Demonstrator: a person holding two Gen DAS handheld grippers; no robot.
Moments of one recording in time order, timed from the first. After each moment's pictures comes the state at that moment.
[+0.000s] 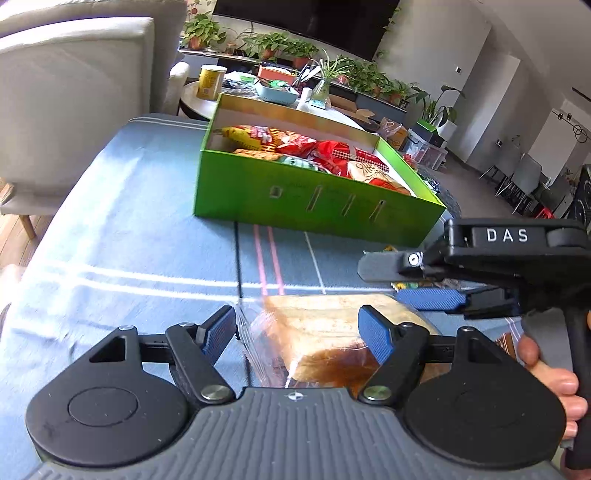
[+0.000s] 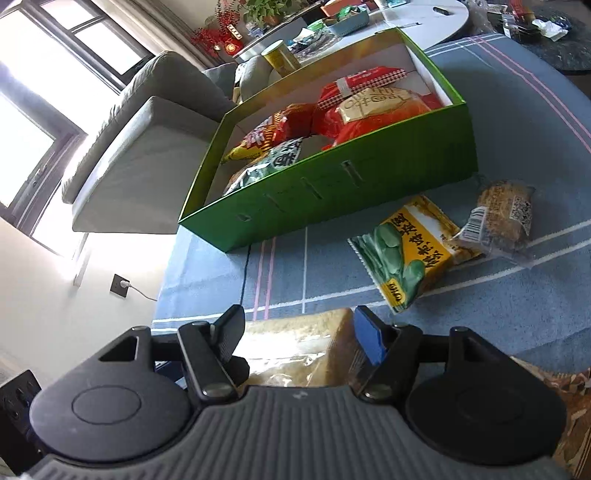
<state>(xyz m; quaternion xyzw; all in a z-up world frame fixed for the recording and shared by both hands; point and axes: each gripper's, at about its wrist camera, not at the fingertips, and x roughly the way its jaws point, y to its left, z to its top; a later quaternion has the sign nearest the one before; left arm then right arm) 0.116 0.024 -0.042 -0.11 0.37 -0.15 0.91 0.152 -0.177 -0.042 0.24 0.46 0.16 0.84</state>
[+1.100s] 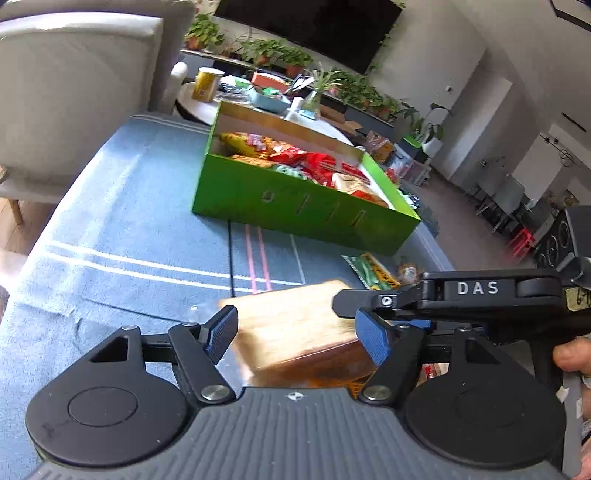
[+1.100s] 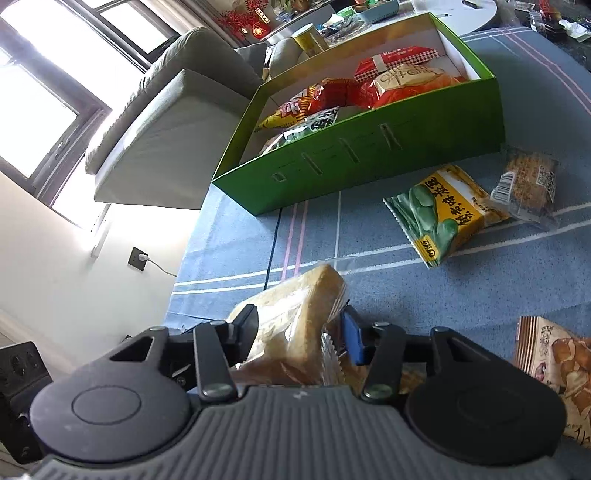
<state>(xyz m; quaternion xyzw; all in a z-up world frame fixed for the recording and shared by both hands) 0.101 0.038 -0.033 -0.15 0.36 -0.18 0.90 0.132 -0.163 -0.046 0.23 0.47 0.19 0.83</state>
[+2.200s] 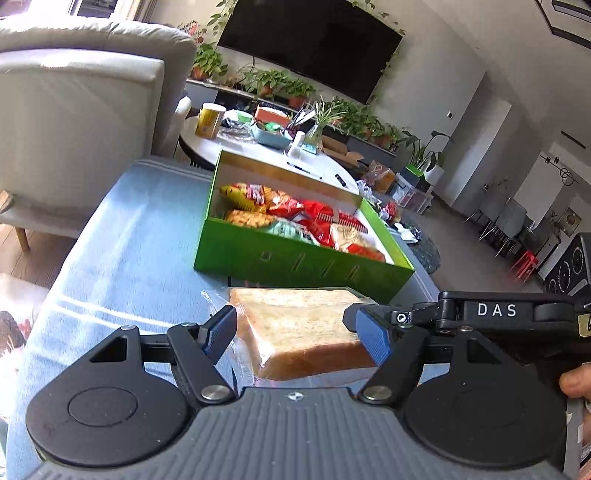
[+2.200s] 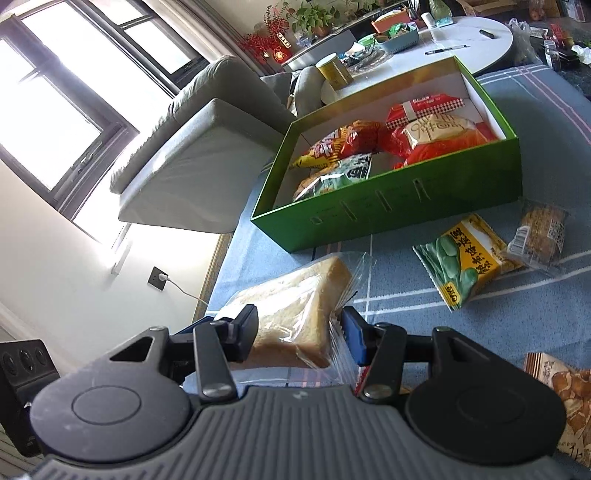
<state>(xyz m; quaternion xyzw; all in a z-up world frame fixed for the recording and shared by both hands) 0.114 0.042 0.003 -0.16 0.31 -0.16 0.92 0.136 -0.160 -0.012 0.24 0.42 0.21 0.85</state>
